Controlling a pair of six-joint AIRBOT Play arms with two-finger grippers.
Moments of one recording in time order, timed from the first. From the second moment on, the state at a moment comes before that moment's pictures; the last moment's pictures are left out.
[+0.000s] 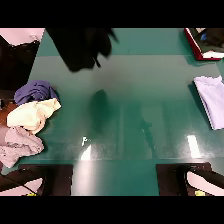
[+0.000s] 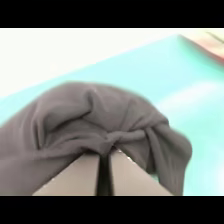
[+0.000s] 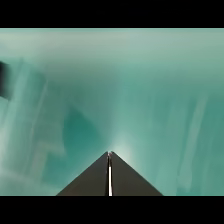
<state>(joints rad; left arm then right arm) -0.34 -1.29 2.10 1.25 -1.06 -1.35 -0.06 -1.19 1.82 -1.15 1.33 1.59</state>
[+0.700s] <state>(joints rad) -0.52 -1.40 1.69 1.29 -1.30 -1.39 -0.06 -1.15 1.91 -1.15 1.40 1.59</state>
